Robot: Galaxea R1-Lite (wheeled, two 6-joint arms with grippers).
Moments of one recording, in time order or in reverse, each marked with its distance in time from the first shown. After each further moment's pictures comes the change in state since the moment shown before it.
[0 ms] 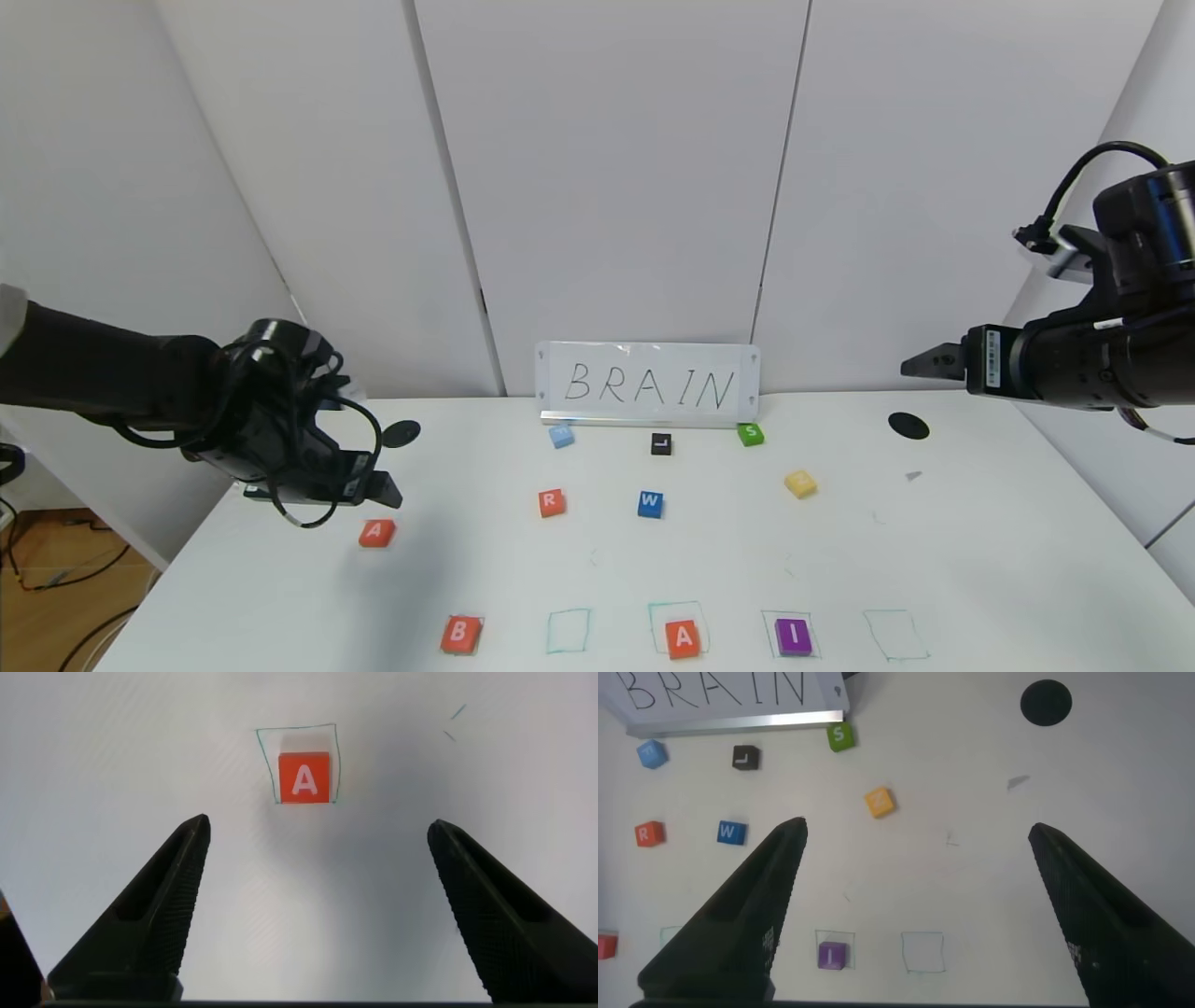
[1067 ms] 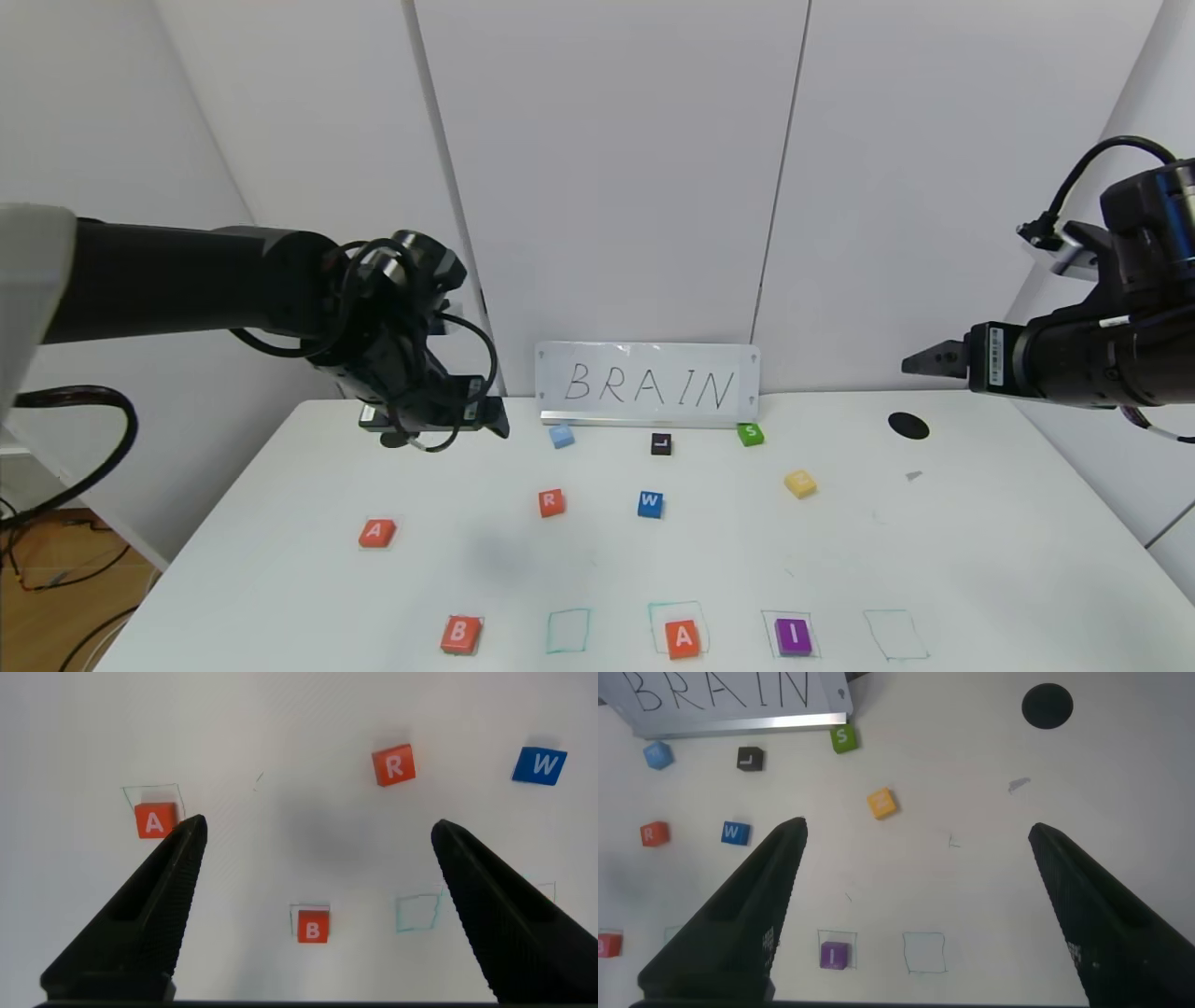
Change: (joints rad) left arm -0.323 0.062 -0.427 0.296 0.111 -0.336; right arm 0.002 -0.009 0.000 0.000 0.002 0.000
